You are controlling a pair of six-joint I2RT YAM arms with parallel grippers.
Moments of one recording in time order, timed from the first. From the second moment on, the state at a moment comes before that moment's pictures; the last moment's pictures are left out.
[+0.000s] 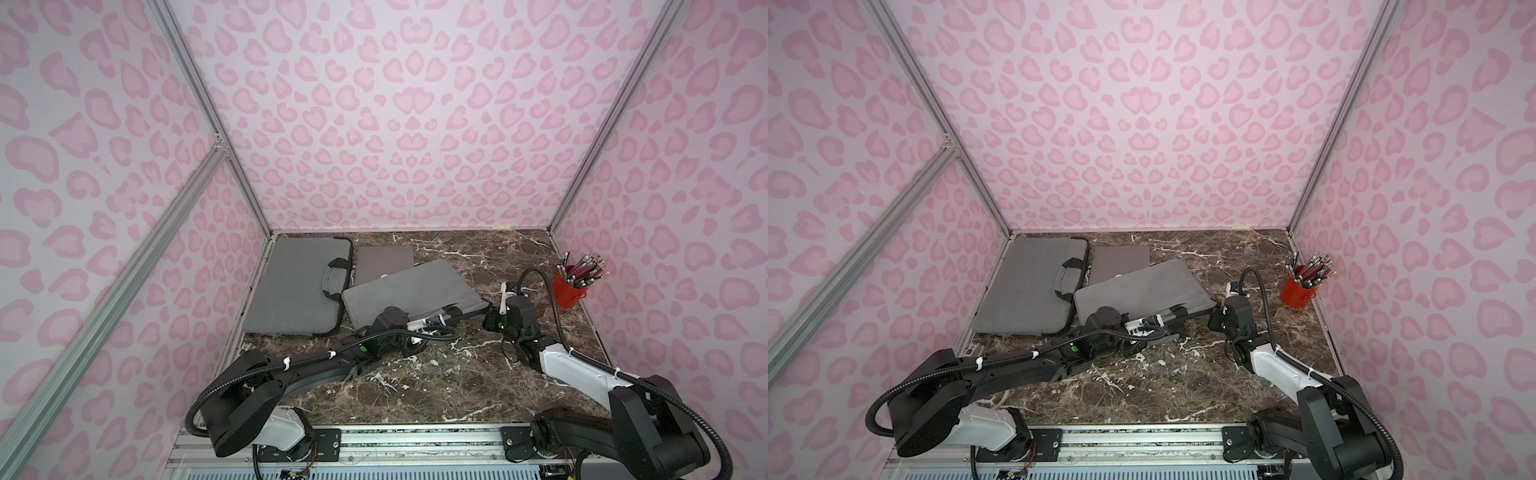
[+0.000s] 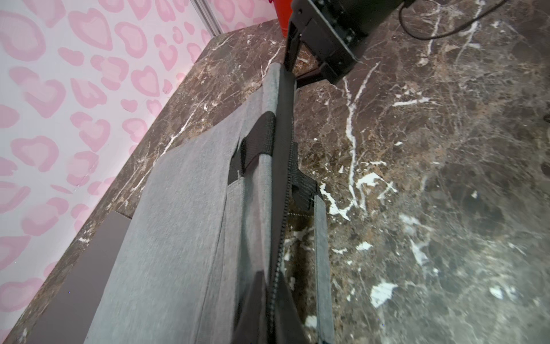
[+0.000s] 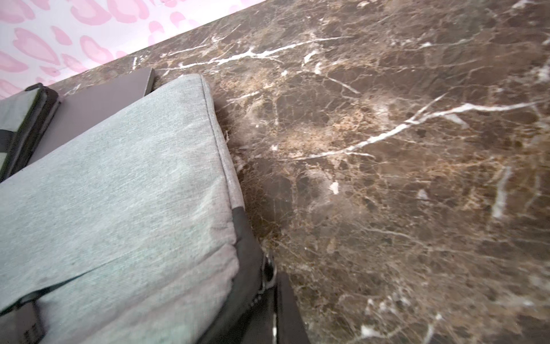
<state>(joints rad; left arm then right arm) -0.91 1.41 0.69 0.22 0.05 0.47 0.27 1.24 0.45 0.16 0.09 0.42</state>
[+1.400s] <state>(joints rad) -1.01 1.97 1.27 0.24 0.04 0.32 0.33 1.00 0.40 0.05 0.19 0.43</state>
